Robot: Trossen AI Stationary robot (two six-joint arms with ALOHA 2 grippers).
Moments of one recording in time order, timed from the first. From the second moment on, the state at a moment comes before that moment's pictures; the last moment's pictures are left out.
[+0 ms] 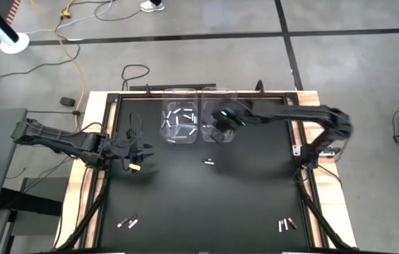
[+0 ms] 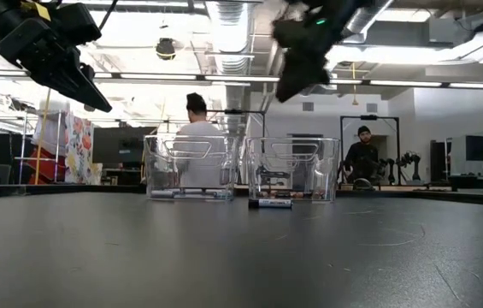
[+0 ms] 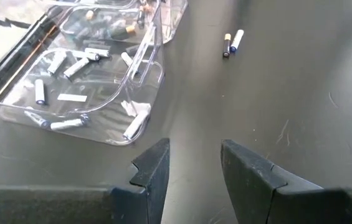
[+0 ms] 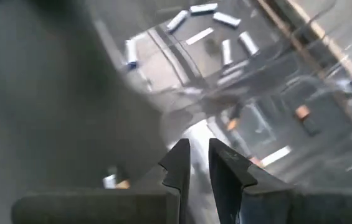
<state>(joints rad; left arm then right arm) -0.17 0.69 0.51 -0.49 -0.41 -0.19 -0.21 1.61 1.39 -0.68 0.13 0.23</state>
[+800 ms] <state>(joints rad) -0.17 0.69 0.51 -0.49 -0.41 -0.18 0.31 1.40 0.68 -0.34 0.23 0.88</state>
